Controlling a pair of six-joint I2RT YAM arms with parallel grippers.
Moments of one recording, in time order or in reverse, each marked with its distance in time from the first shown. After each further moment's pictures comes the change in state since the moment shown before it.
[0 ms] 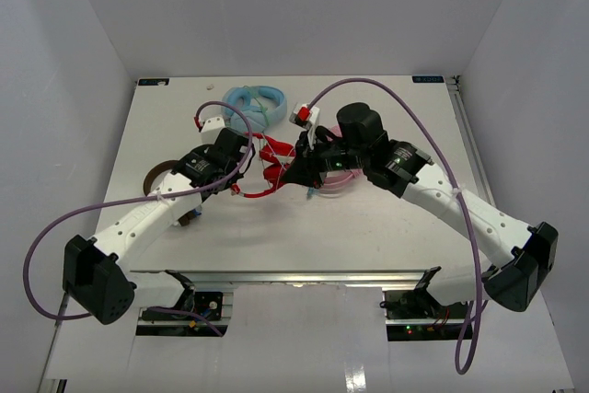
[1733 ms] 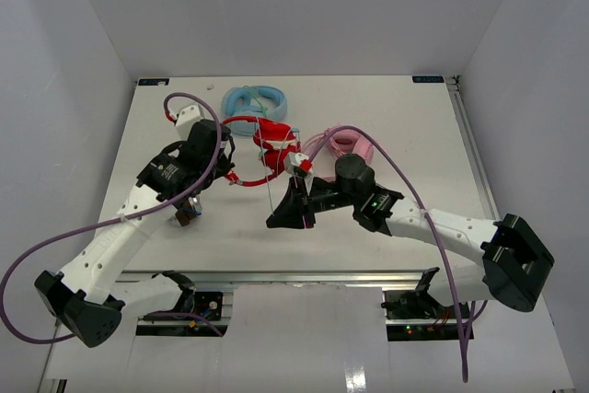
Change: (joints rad) left arm 0.002 -0.150 0.153 -0.130 0.056 -0.124; right arm 0.103 -0.010 -0.533 0.835 -0.269 0.151
